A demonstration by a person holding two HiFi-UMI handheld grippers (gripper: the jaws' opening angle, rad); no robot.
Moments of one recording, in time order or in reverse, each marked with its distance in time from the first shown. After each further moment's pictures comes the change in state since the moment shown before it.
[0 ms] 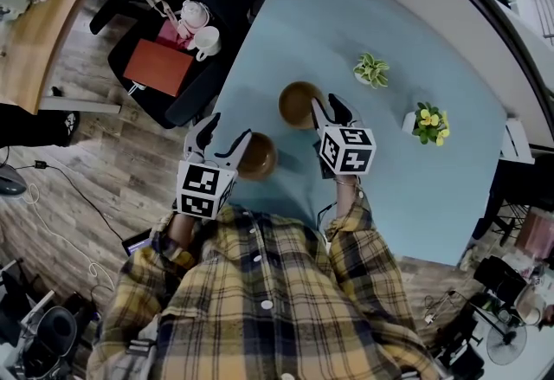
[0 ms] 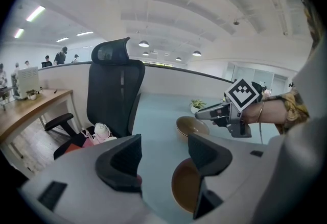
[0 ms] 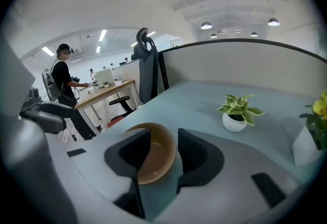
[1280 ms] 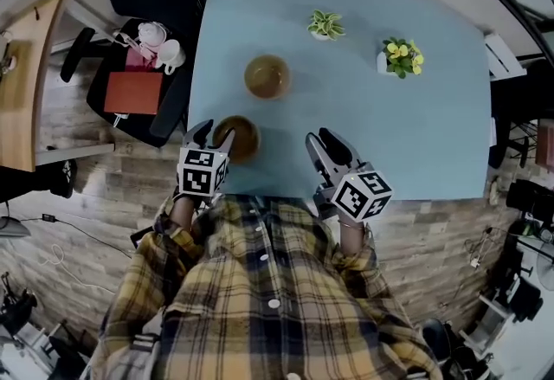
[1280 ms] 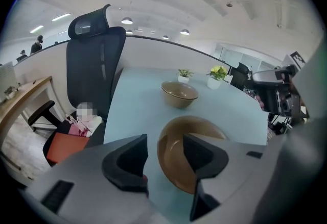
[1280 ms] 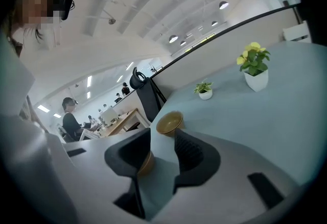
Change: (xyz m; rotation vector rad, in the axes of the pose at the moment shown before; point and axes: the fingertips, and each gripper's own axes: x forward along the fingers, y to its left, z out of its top) left arm 0.030 -0.022 -0.087 0.088 0.255 -0.147; right arm -0.171 0.047 -0.062 0.439 -0.240 0.039
